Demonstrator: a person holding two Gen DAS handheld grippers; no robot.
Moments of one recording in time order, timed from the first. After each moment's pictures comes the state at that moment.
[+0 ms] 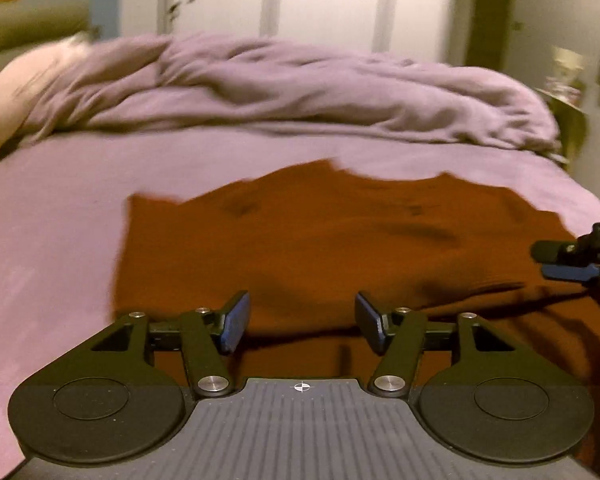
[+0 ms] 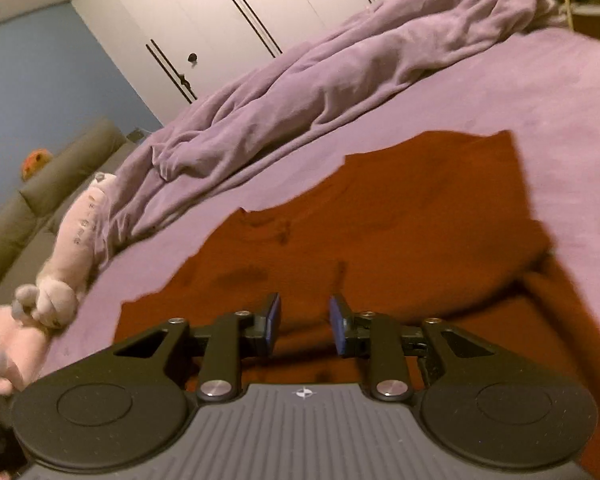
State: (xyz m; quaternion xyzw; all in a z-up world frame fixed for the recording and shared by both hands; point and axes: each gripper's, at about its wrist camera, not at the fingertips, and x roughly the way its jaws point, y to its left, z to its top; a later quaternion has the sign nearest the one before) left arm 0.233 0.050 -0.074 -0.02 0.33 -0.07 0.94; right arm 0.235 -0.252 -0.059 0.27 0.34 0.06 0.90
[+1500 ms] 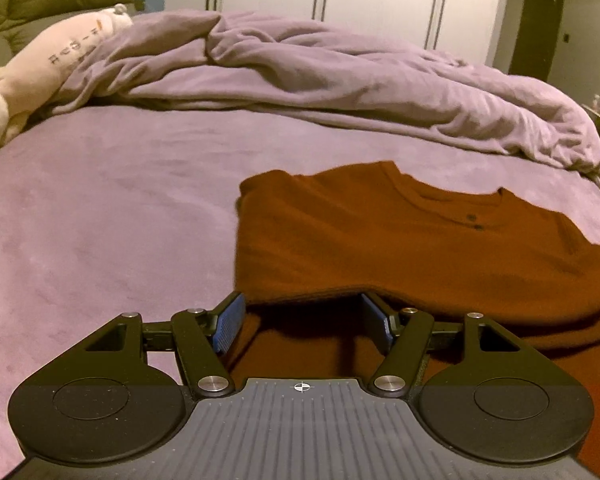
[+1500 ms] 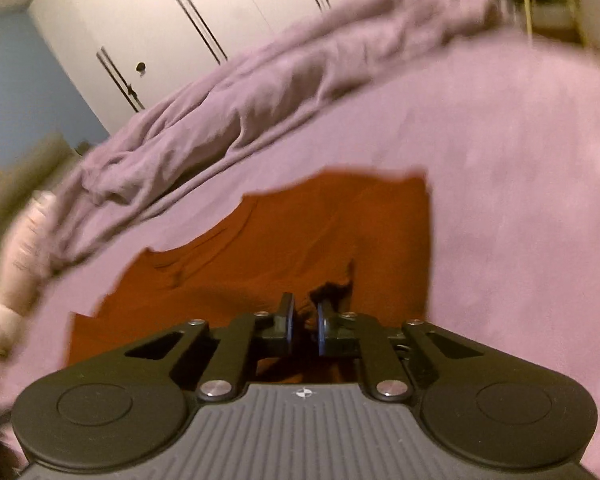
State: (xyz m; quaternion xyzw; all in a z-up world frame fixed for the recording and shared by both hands) left arm 0.266 0.065 -0.073 -0.04 0.35 -0.03 0.93; right arm 0.254 -0.317 -0.060 0.17 0.30 -0.03 0.94
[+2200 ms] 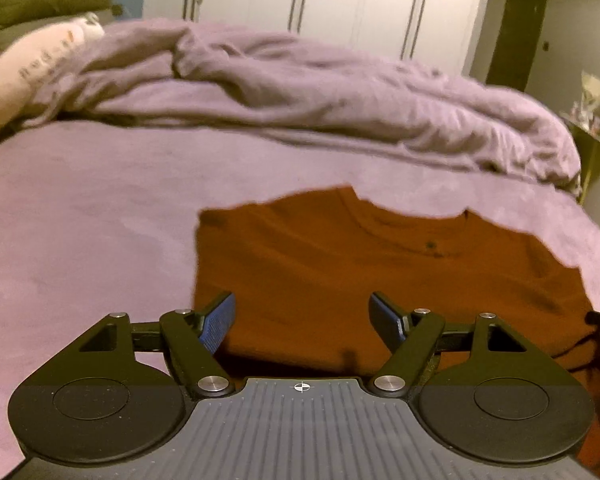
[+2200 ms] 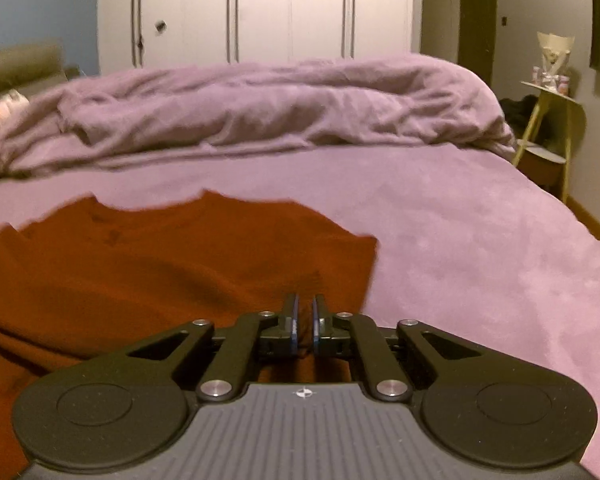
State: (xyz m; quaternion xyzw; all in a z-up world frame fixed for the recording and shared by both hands) left arm 0.293 0.039 -0.062 -0.05 0.35 -0.06 0.93; right arm 0.255 -0.310 -0.077 0.01 0.33 -0.08 0.94
